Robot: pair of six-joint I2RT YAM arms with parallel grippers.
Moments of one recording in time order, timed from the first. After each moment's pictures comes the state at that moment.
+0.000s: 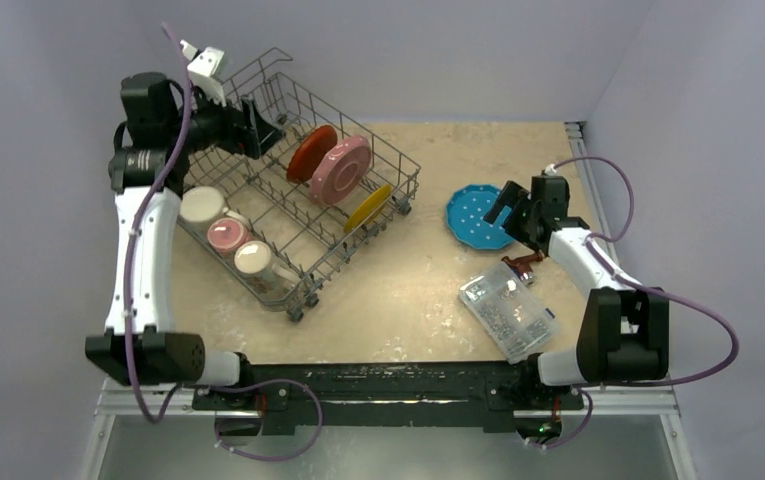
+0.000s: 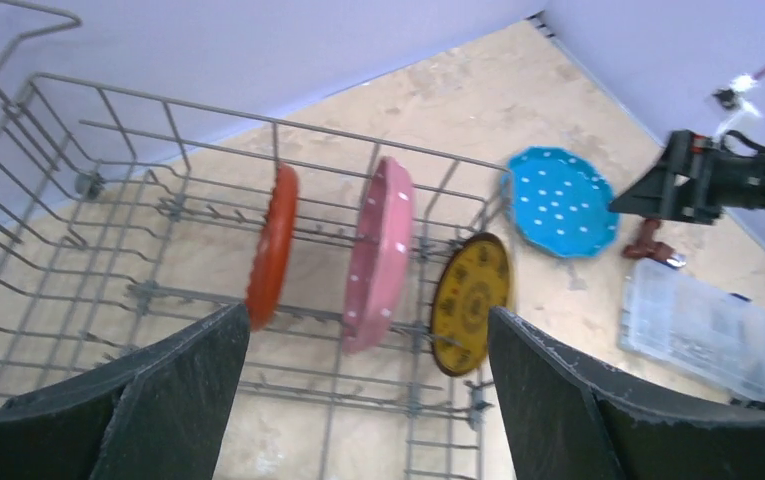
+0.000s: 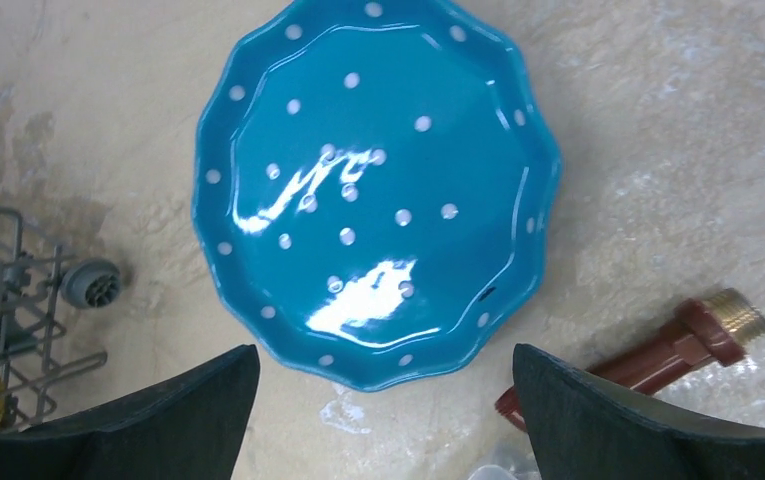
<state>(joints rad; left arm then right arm) 0.08 1.49 1.80 -0.72 0.70 0.09 0.03 1.40 0.88 -0.29 -0.03 0.56</state>
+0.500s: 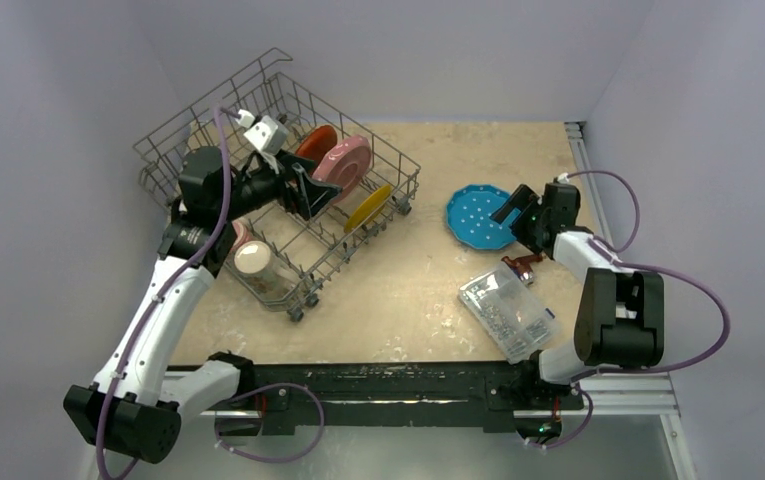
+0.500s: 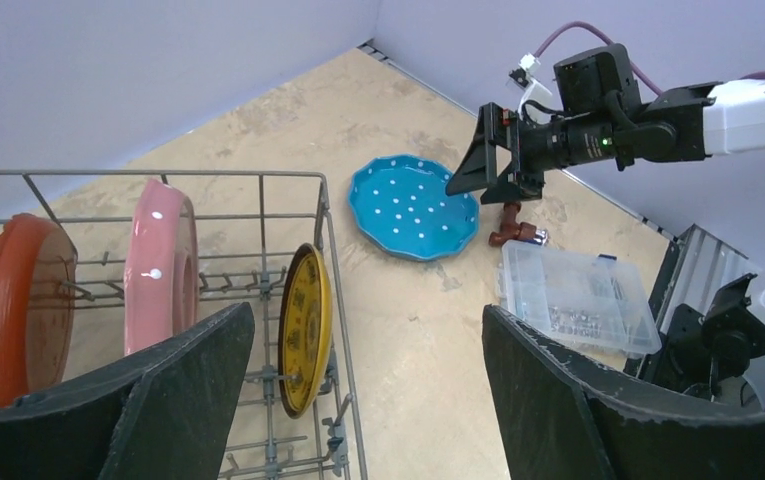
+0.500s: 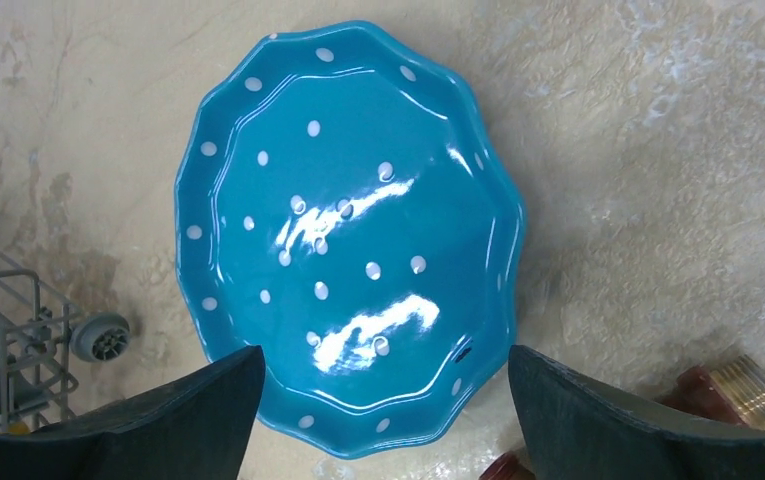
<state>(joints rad) -0.24 1.06 1.14 -0.17 0.66 -0.14 -0.09 1.48 0.80 -0.08 -0.15 0.62</state>
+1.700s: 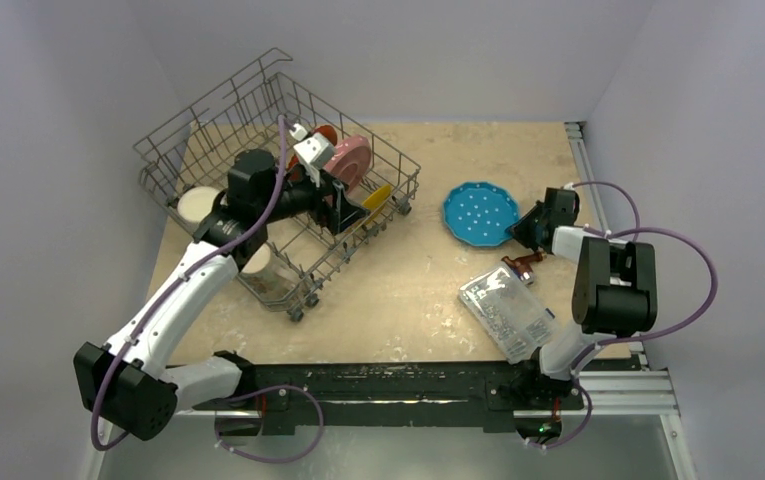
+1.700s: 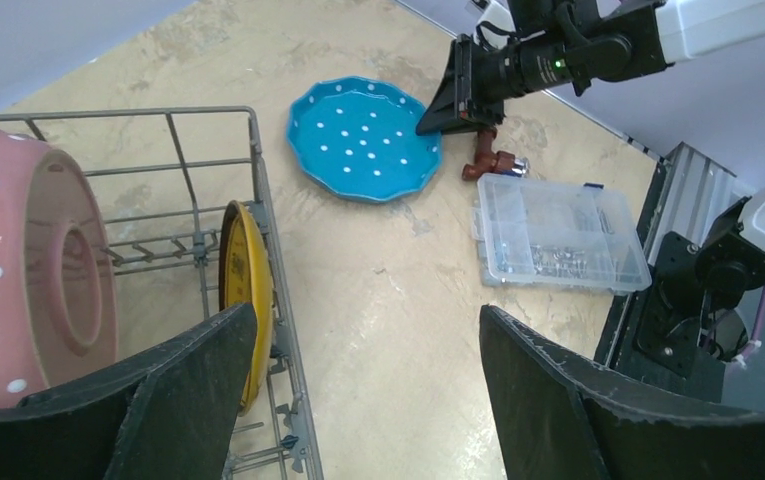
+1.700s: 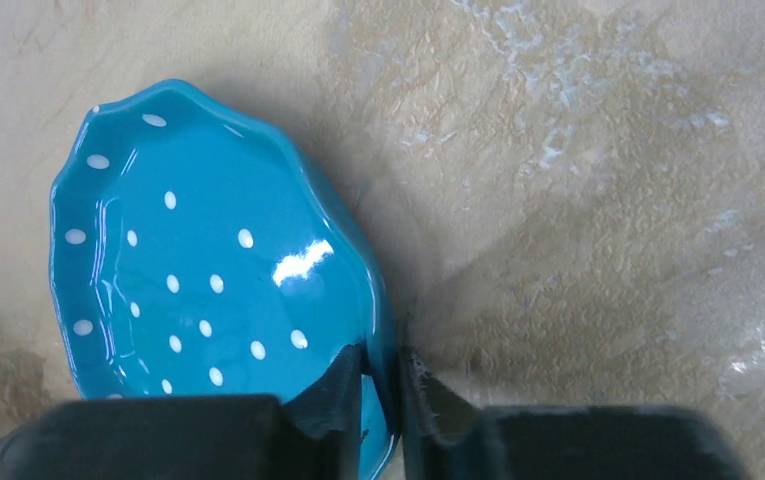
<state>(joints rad) -0.40 1.16 1.10 -0.17 0.60 -0.08 -0.14 1.67 0.80 0.03 -0.10 0.69</state>
